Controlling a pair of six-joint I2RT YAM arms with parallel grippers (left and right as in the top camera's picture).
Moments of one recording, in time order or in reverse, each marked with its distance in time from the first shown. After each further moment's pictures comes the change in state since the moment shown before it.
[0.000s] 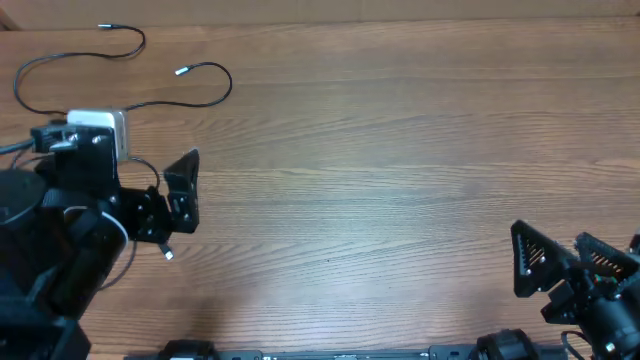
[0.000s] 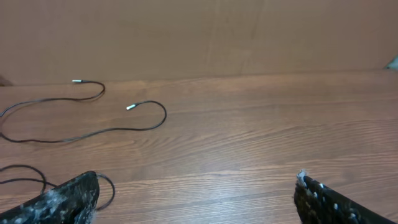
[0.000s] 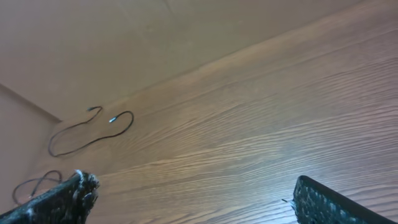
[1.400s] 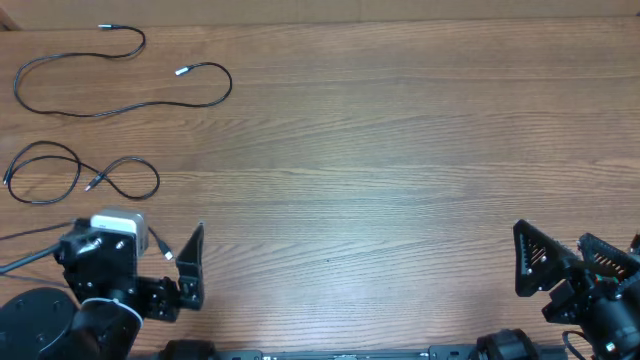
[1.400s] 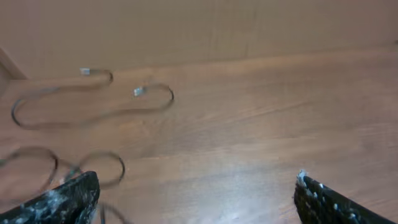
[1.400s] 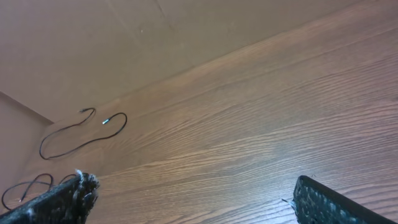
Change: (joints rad) left arm 0.000 -0.370 -0.385 0.038 -0.021 0.066; right arm 0.000 0.001 0.000 -0.007 0.019 -0.005
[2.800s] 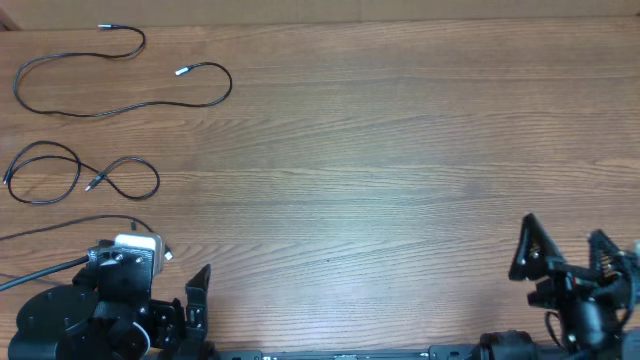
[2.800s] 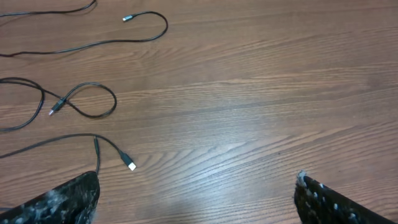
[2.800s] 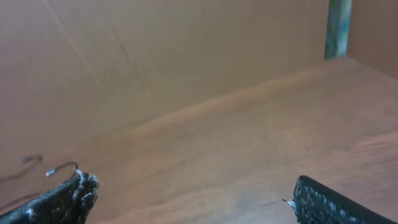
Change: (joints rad) left arm 0.000 0.000 -0.003 -0.245 0.000 0.000; right arm -0.157 -0.335 -0.521 0.424 0.063 -0.150
